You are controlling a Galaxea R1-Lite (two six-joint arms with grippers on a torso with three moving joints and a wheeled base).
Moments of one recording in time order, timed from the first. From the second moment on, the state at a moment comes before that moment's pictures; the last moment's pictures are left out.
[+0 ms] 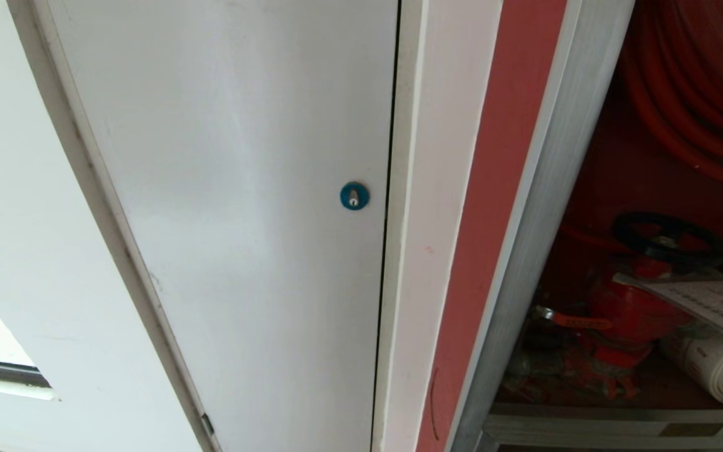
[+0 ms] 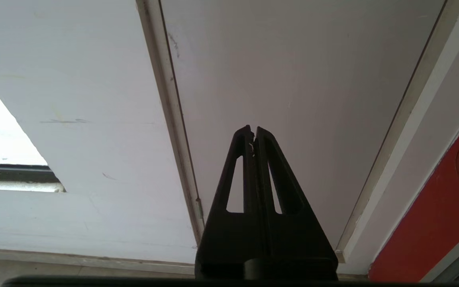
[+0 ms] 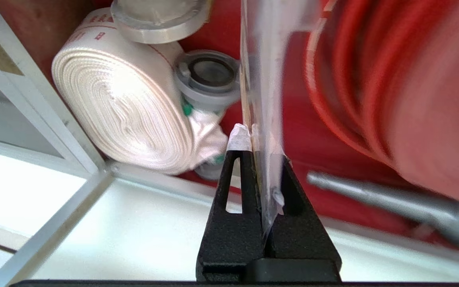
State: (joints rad) left arm 0.00 0.00 0.00 -0.02 -0.02 0.02; right arm -0.67 0.68 -0.84 0.36 0.30 -1.70
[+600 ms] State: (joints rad) left arm 0.00 0.00 0.00 -0.02 -0.02 0.02; right arm -0.54 0.46 -0.88 0.63 0.31 -1.53
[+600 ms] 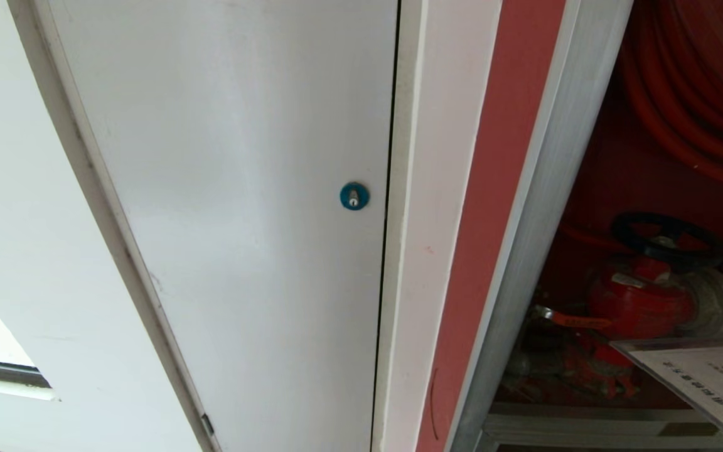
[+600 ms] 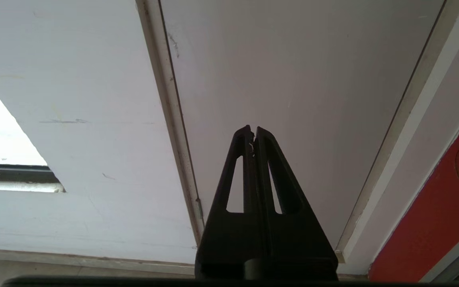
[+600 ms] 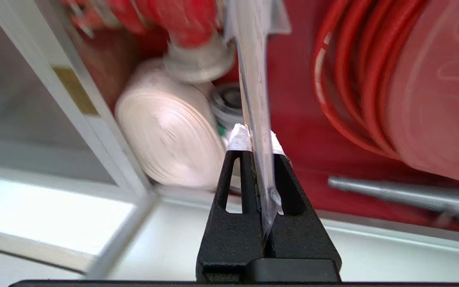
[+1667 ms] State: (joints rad) left arm 0.00 0.00 0.00 -0.02 -0.02 0.02; right arm -0.33 0.86 -1.00 1.06 0.81 -1.22
